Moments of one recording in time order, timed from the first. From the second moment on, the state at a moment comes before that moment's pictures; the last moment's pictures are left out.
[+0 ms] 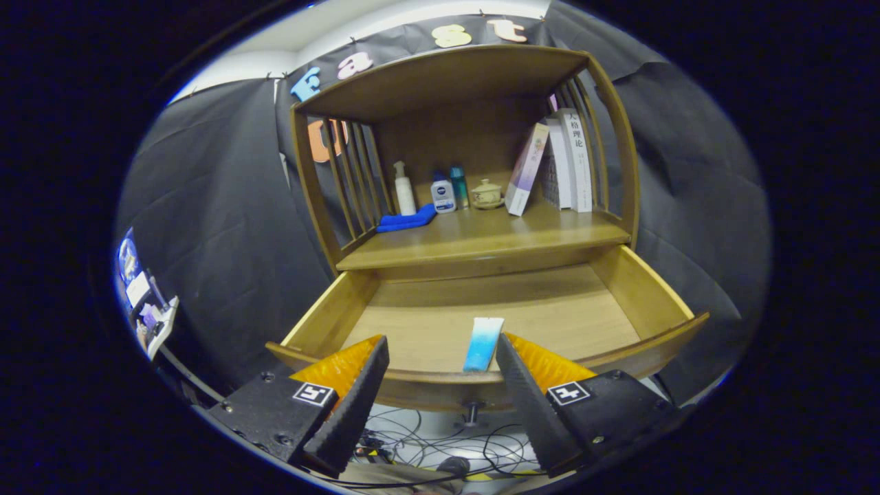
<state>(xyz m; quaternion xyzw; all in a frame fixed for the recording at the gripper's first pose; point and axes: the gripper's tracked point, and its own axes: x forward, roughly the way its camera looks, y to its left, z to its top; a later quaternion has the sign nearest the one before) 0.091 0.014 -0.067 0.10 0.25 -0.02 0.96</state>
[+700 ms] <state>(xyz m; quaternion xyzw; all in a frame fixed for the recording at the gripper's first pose) 0.174 -0.006 -0.140 0.07 0.51 -0.04 0.86</state>
